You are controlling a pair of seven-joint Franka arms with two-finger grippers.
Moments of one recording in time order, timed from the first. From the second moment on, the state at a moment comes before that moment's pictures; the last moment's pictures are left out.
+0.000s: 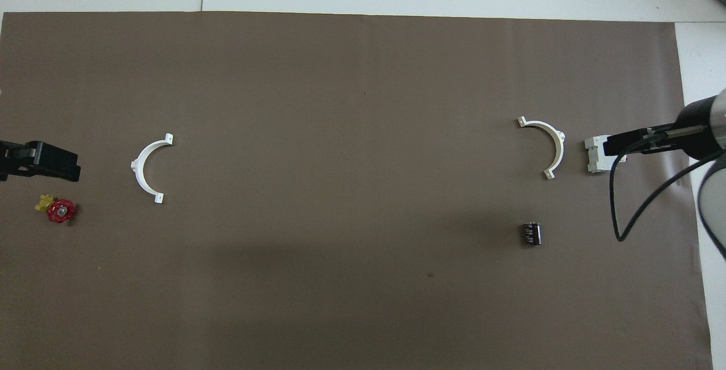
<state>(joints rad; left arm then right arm) 0.00 -0.06 -0.05 -1.60 0.03 1.46 0.02 0.03 -0.02 -0.05 -1.80 0.03 1.84 -0.19</state>
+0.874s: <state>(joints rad) 0.00 -0.06 -0.05 -1.60 0.03 1.46 0.02 -0.03 0.34 -0.06 -1.97 0.08 2.42 -0.84</state>
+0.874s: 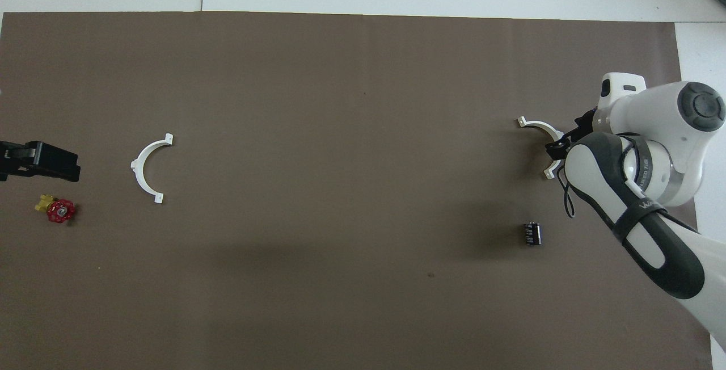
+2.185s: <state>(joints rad) 0.00 -0.06 -0.05 -1.60 0.03 1.46 0.02 0.04 0.34 -0.04 -1.88 0.08 2.31 -0.45</state>
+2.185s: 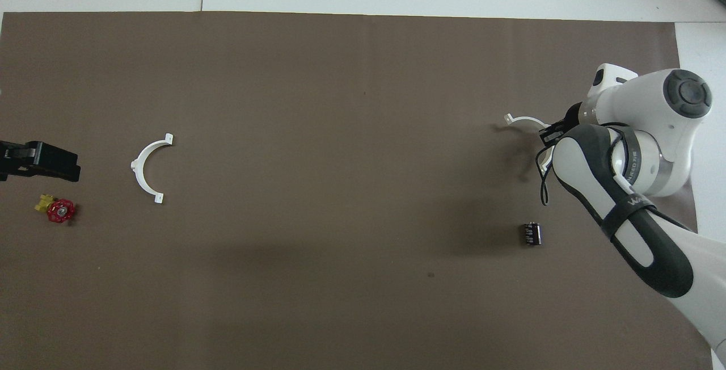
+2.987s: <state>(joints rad) 0.00 -0.06 -0.05 -1.60 0.03 1.46 0.02 0.46 0.32 -0.04 -1.83 0.07 2.20 0.38</state>
